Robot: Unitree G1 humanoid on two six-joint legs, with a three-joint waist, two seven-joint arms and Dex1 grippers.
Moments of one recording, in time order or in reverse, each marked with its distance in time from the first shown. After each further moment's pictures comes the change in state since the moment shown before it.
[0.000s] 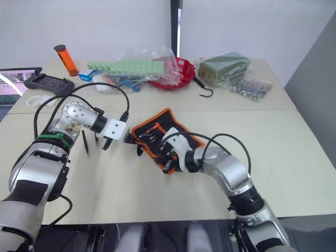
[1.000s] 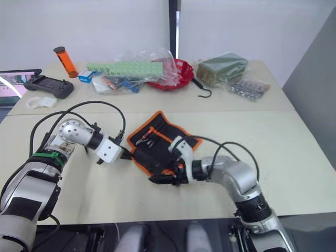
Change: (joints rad) left arm 0.198 0.067 -0.051 -0.185 -0.040 -0.118 0.018; right arm 0.065 0.010 -0.132 0.002 0.203 0.096 0.120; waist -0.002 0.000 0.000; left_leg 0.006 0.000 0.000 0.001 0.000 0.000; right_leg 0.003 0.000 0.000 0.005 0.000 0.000
